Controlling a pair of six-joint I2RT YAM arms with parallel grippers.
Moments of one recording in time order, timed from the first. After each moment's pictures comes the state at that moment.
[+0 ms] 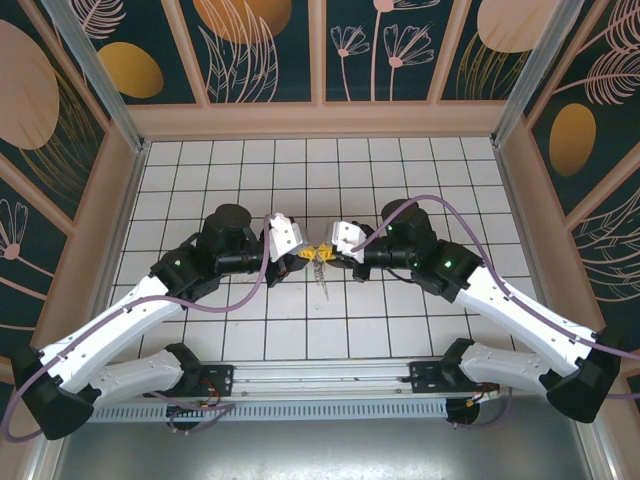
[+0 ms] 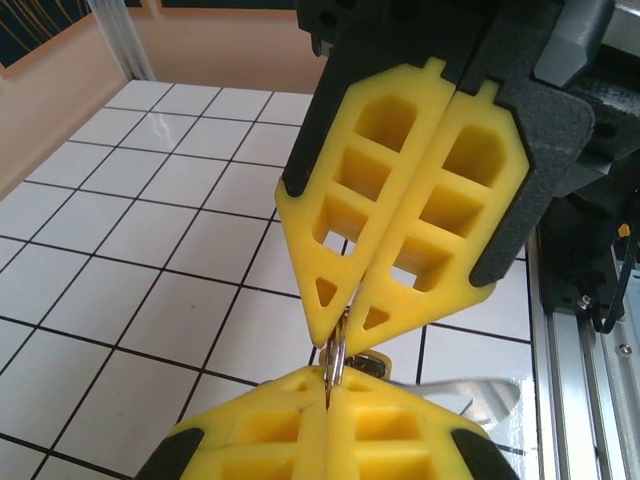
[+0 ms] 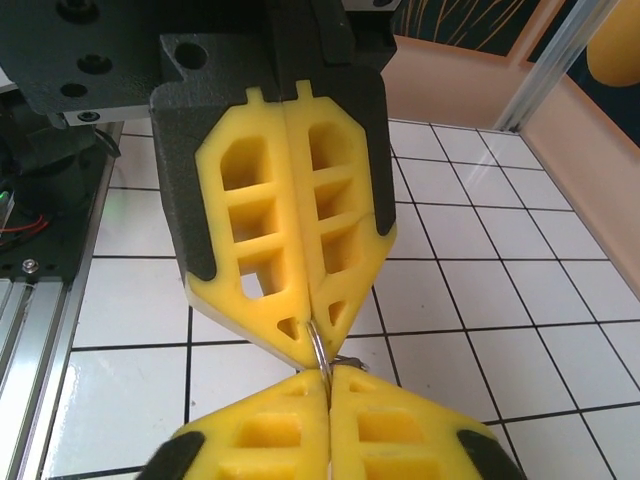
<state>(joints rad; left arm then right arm) -0.79 1.02 0.94 -0.35 0.47 0.25 0.85 1.05 0.98 -0.36 -0.45 -0.50</state>
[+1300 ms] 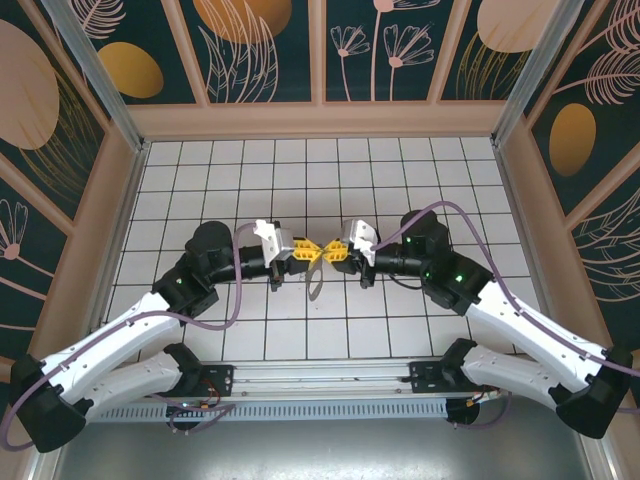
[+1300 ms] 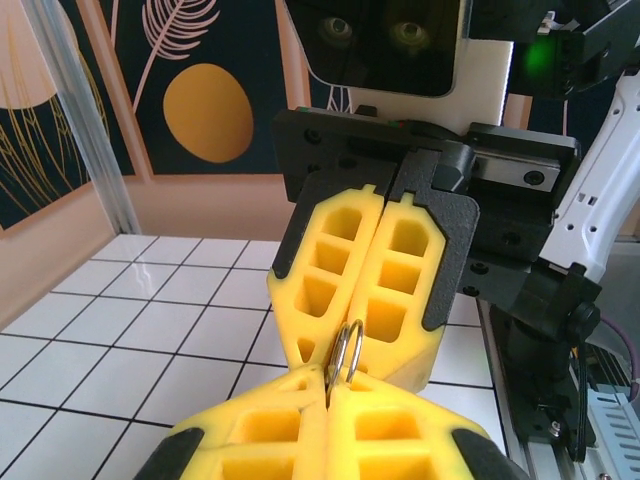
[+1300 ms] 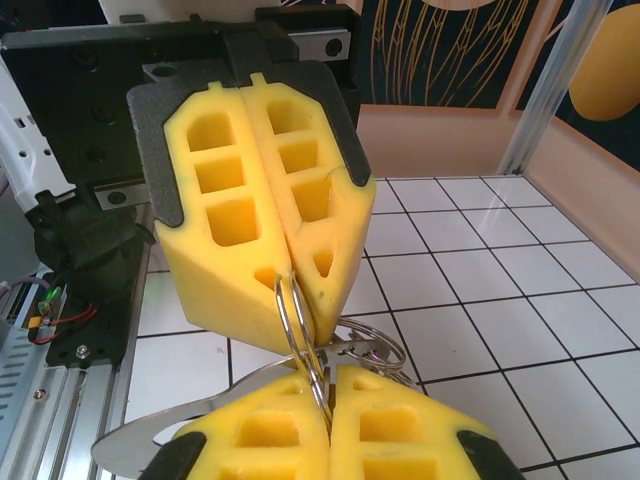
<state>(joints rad) -0.79 0.93 0.74 0.12 0.59 0.10 0.83 0.93 0.85 -0.18 -0.52 -0.29</state>
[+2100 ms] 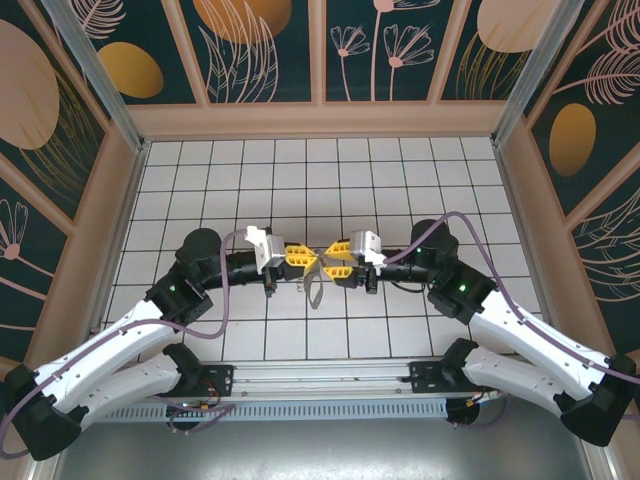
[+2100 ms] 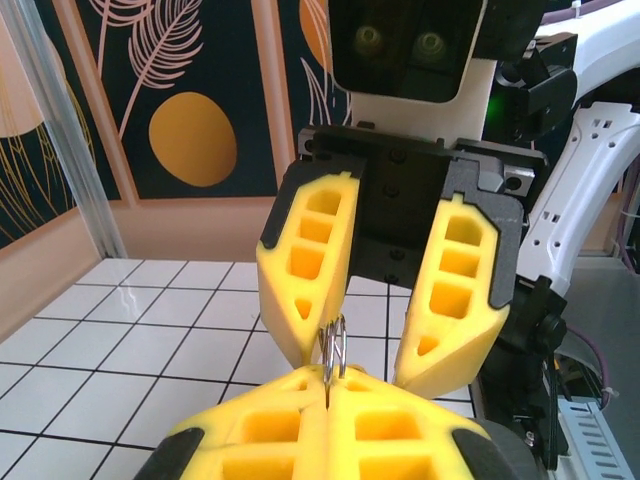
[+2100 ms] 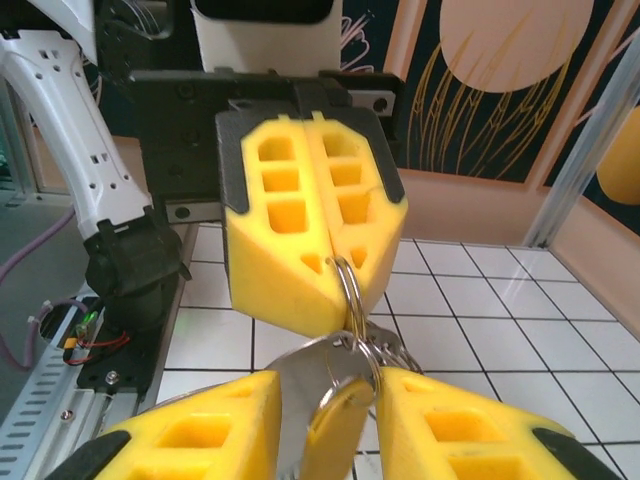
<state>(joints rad) -0.79 0.86 0.70 0.14 0.62 0.08 0.83 0.87 0.76 -0.02 -0.64 -0.29</state>
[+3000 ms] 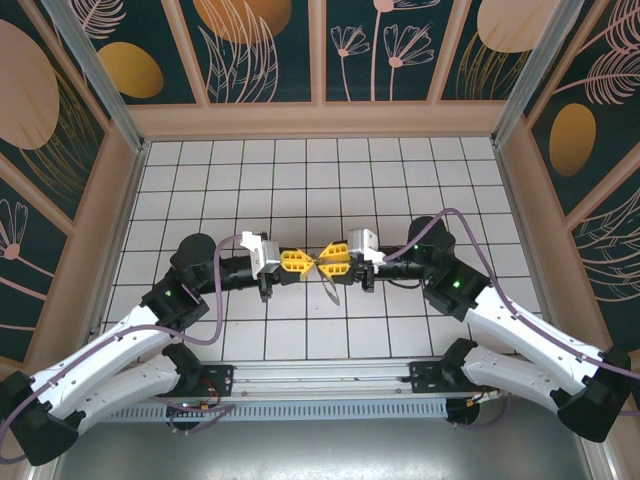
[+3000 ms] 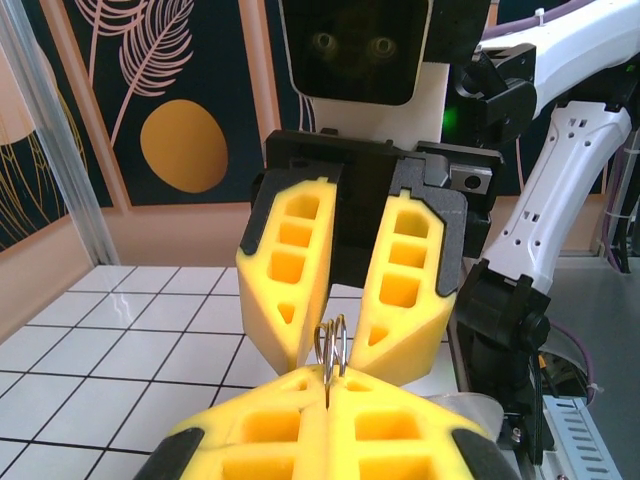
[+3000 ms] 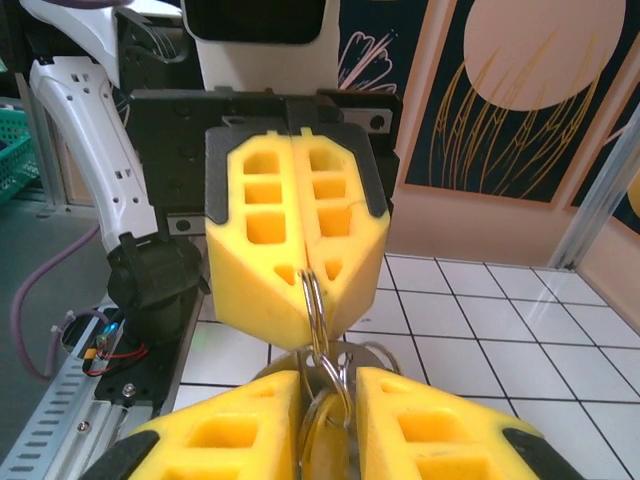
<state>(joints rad) -0.79 0.82 0.67 0.14 0.64 0.07 0.82 0.91 0.76 0.07 -0.72 -0.26</state>
